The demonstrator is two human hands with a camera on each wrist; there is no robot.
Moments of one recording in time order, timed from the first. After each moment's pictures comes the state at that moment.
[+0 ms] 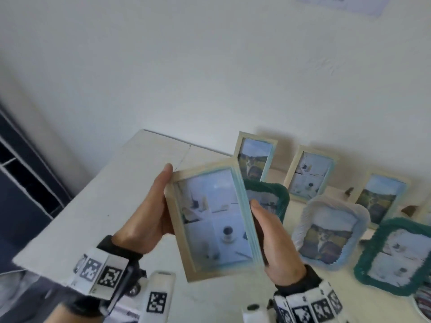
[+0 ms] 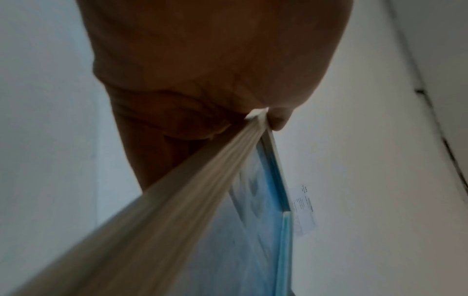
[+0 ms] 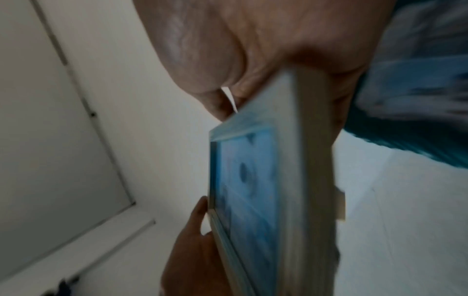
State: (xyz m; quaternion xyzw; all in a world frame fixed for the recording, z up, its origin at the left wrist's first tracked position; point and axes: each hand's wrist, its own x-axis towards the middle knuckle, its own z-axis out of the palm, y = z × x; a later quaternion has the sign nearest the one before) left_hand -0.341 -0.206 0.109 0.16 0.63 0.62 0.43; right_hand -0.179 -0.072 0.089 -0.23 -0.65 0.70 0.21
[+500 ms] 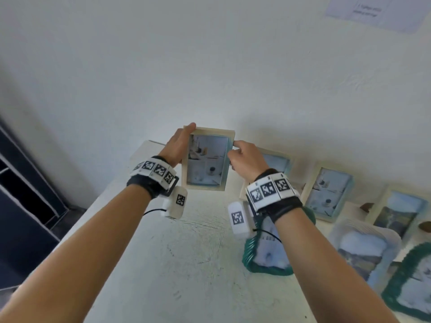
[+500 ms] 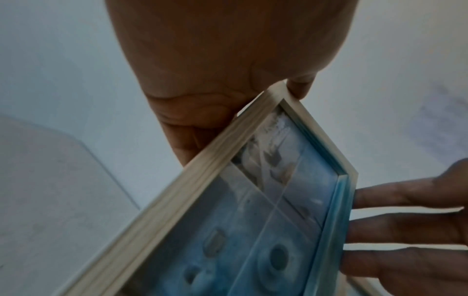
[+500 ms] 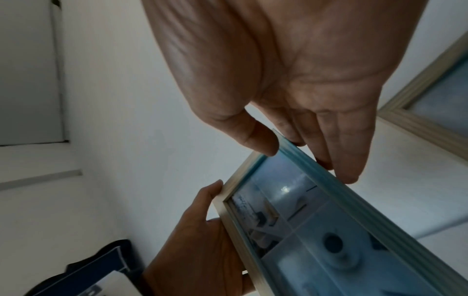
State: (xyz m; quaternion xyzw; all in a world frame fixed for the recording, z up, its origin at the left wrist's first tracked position) left_hand -0.529 -0.095 0.091 0.24 0.73 0.57 0.29; right_hand -0.379 0.022 0.110 -0.32 -0.86 0.38 0.11
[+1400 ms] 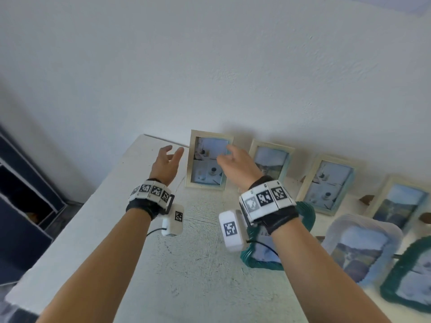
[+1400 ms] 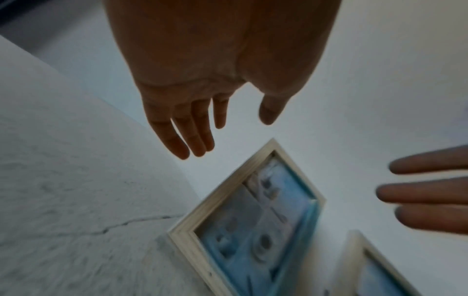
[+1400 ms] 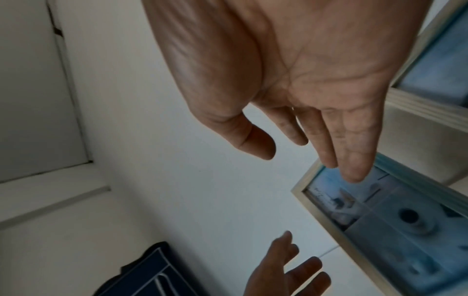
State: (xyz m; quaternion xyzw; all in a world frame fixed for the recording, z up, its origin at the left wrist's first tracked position) left_hand -0.535 -0.103 0.009 0.18 0.79 0.53 0.24; right_hand -0.371 0.000 0.100 -0.32 -0.85 0.42 0.07
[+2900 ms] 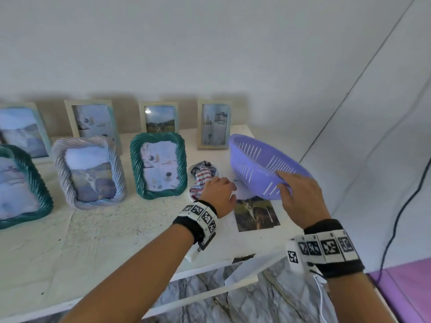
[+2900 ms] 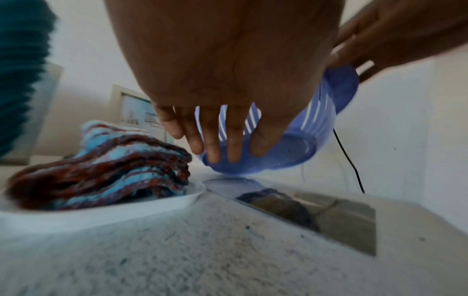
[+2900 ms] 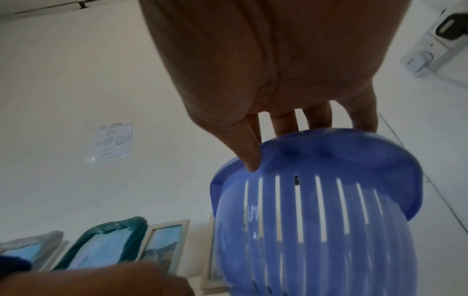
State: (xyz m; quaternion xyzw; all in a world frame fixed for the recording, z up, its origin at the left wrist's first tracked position) left_hand 0.147 0.141 -0.032 0.74 0.65 0.12 0.14; right_hand 0.360 0.148 0.049 -0.53 -0.82 0.03 0.21
